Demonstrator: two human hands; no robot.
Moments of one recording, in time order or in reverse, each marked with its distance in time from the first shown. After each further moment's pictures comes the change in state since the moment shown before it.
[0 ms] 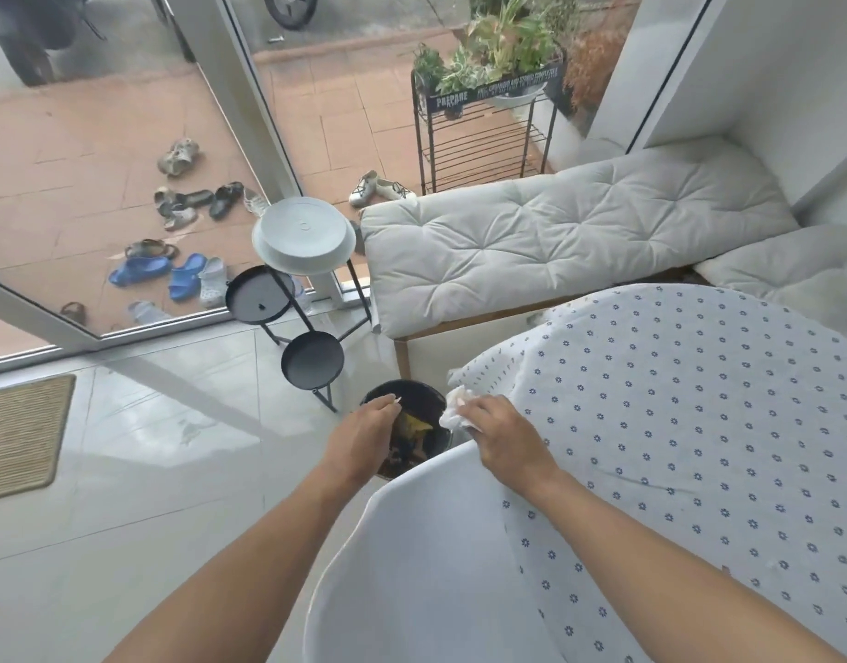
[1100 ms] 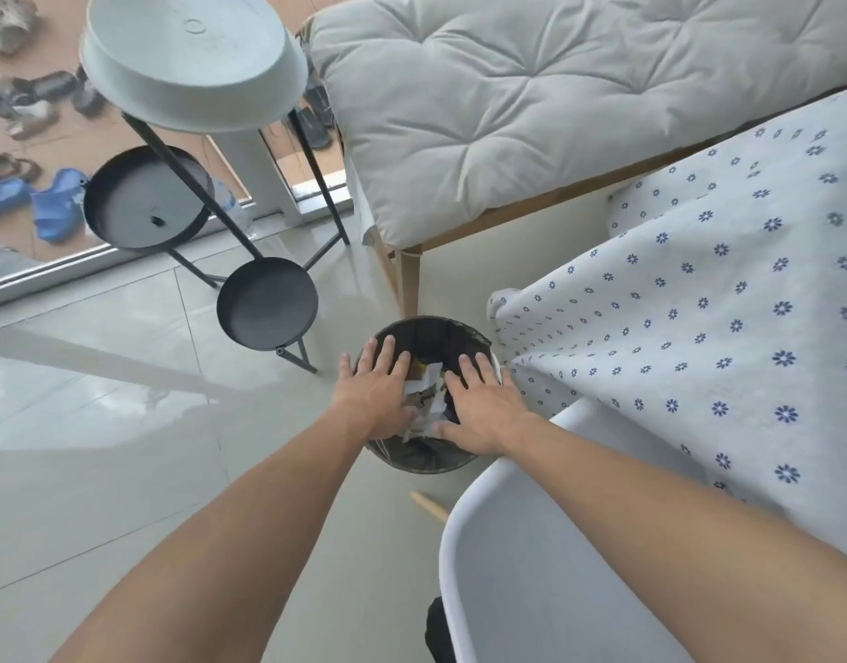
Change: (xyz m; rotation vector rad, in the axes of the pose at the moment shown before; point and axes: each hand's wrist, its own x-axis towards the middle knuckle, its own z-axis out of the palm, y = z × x) left_hand 0.148 -0.214 0.277 0.266 -0.574 -0.022; right_hand 0.132 0.092 0.325 -0.300 -0.656 0.373
